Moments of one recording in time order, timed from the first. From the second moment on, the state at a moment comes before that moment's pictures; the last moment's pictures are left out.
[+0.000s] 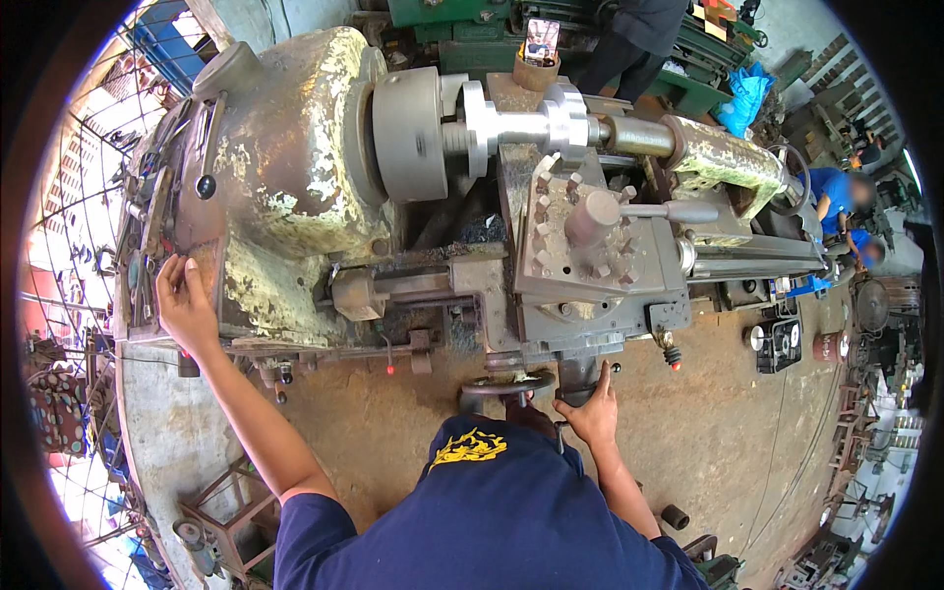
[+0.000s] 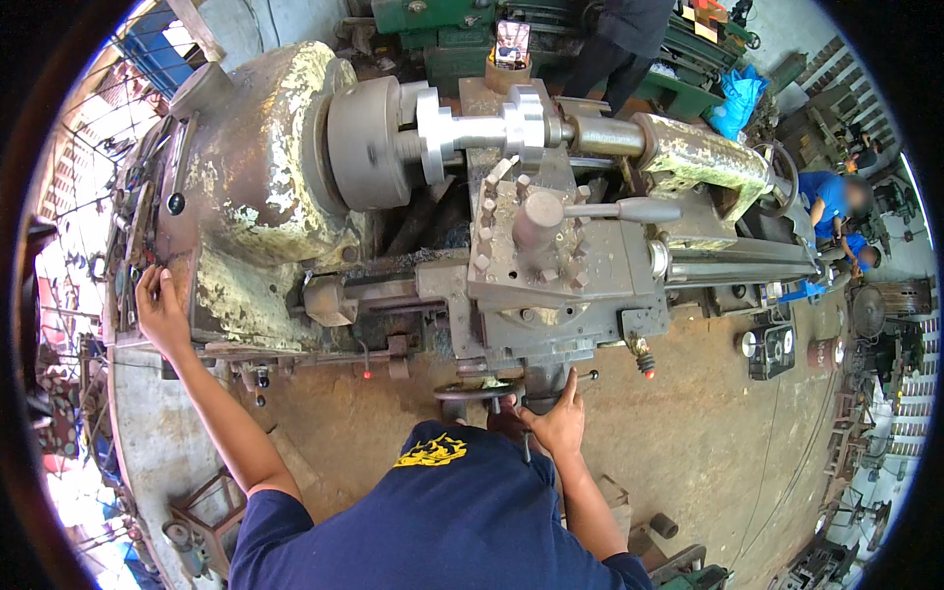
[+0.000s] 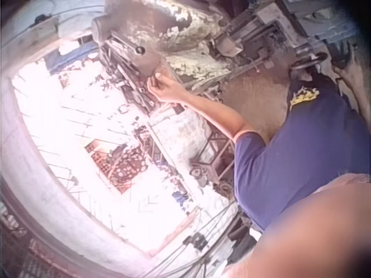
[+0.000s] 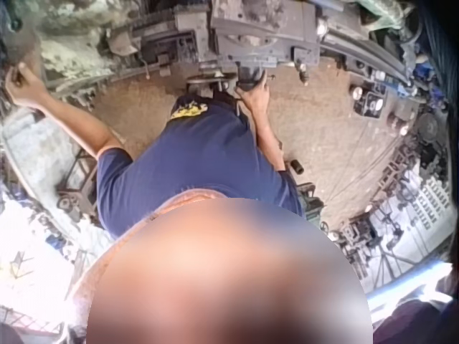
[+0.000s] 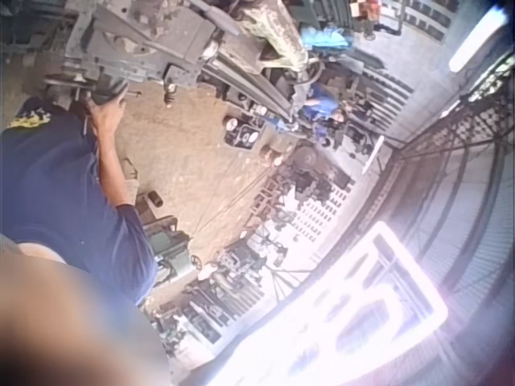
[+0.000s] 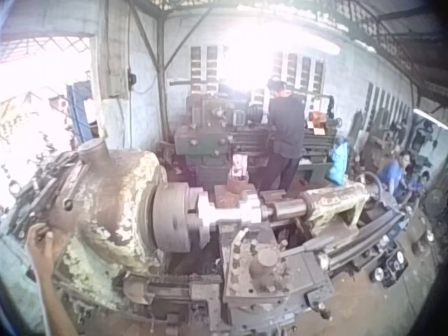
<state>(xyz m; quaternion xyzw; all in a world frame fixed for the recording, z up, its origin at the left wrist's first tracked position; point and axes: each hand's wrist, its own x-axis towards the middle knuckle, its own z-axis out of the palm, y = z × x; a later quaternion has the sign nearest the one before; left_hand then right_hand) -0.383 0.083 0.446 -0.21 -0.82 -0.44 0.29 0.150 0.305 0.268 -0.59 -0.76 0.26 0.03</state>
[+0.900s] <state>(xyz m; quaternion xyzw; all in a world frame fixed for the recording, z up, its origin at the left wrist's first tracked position) -0.379 0.086 0.450 -0.21 -0.83 -0.41 0.30 0.156 0.317 0.275 -0.59 -0.73 0.35 0.05</state>
